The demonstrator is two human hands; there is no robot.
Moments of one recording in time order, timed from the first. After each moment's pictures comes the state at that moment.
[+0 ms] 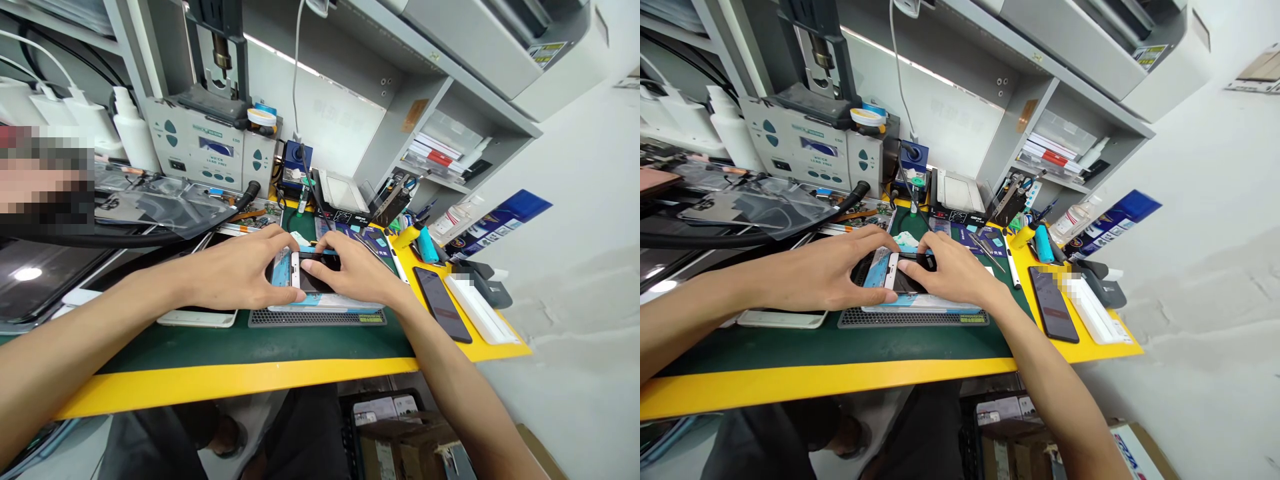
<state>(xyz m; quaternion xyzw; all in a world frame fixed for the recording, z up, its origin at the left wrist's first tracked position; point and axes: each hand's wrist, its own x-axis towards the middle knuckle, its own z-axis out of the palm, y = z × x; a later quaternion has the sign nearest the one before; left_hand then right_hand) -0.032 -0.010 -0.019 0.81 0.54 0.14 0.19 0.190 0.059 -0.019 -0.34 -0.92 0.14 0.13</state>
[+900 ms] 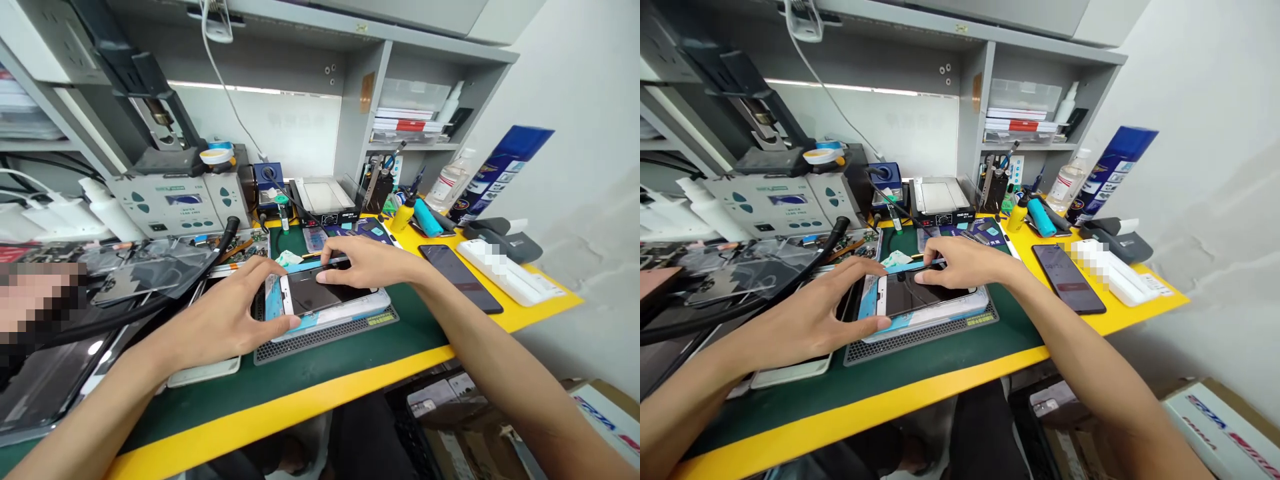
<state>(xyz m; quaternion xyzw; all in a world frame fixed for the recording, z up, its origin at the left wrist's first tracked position) -0.032 -0.008 -0.022 0.80 0.55 0.13 0.19 0.221 0.082 -0.001 -0.35 -0.90 0.23 0.07</state>
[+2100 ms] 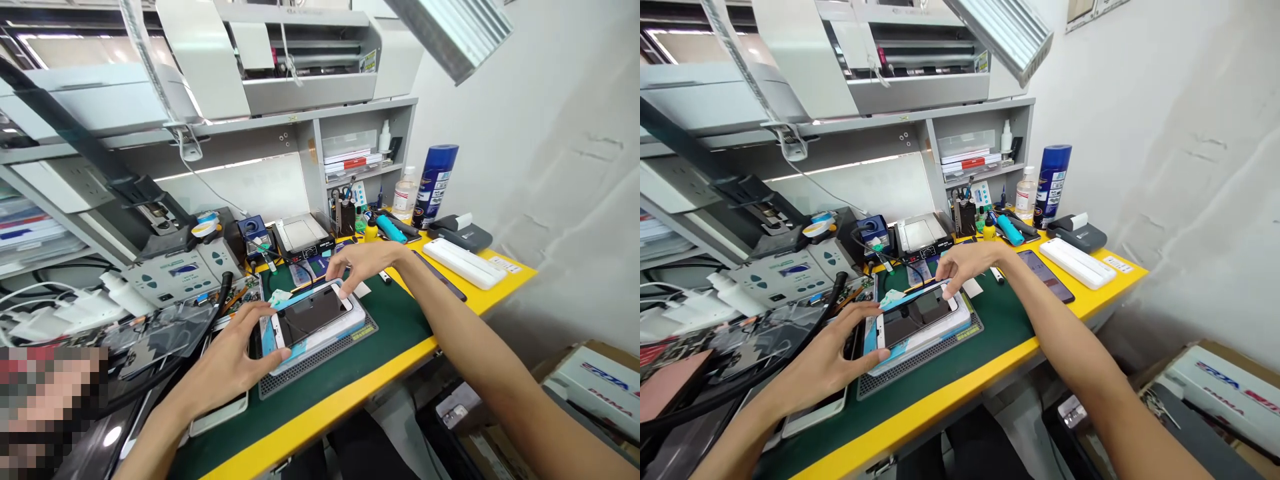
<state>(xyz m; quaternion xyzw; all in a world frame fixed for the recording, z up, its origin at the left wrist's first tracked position) -0.034 -0.009 -0.023 0.83 0.52 0.13 0.15 0.285 0.121 0.021 -0.31 -0.87 0.39 0.03</state>
